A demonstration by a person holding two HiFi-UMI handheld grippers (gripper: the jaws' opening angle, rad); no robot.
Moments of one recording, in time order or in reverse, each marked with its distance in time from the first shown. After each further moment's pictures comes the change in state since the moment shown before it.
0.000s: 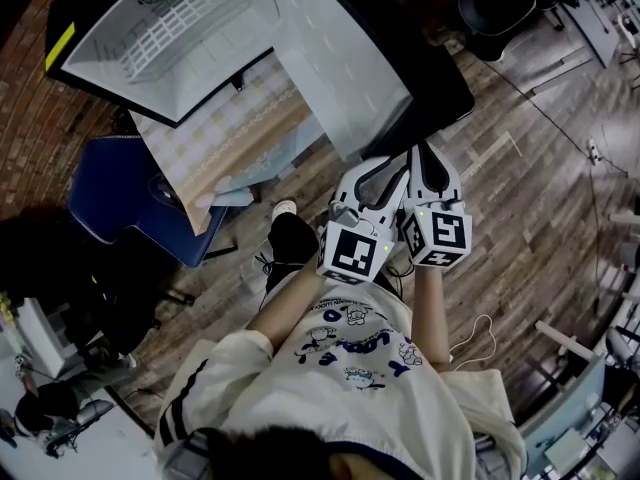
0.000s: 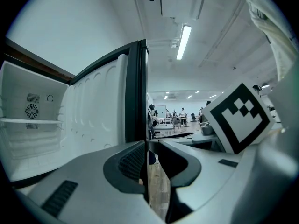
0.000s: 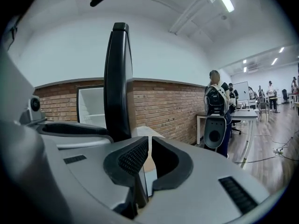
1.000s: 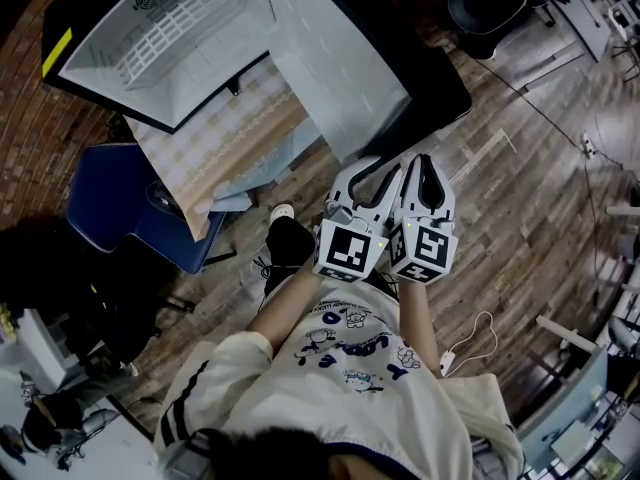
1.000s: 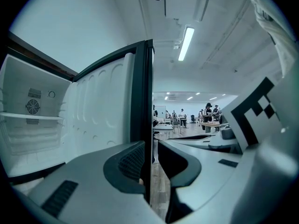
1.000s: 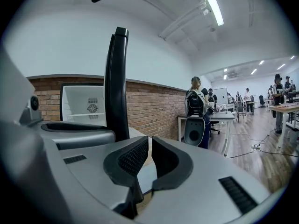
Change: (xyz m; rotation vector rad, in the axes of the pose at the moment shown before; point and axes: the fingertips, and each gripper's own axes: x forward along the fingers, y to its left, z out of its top) left arm -0.006 0.008 0.000 -0.024 -0.011 -0.008; right arm -0.029 0.001 -0.001 0.043 -0.021 -0.239
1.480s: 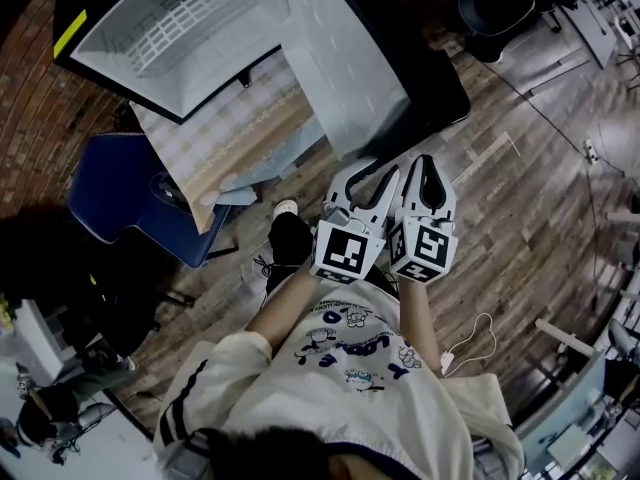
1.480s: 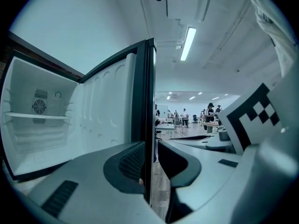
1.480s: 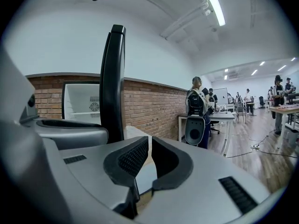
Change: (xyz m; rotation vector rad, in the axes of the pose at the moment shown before) left arm -0.029 0.012 -0.005 -0.008 0.010 0.027; right arm -0.009 0.015 -0.007 -0.019 -0.002 -0.015
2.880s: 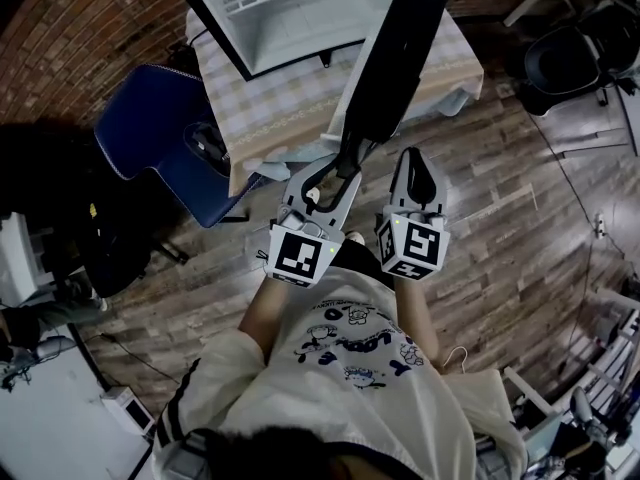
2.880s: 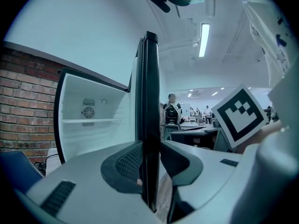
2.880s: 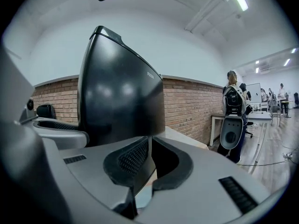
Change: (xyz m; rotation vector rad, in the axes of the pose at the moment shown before) left arm -0.149 0.138 -0.028 -0.030 0.019 0.292; right arm 0.018 0.181 -0.007 -0.093 0.024 0.356
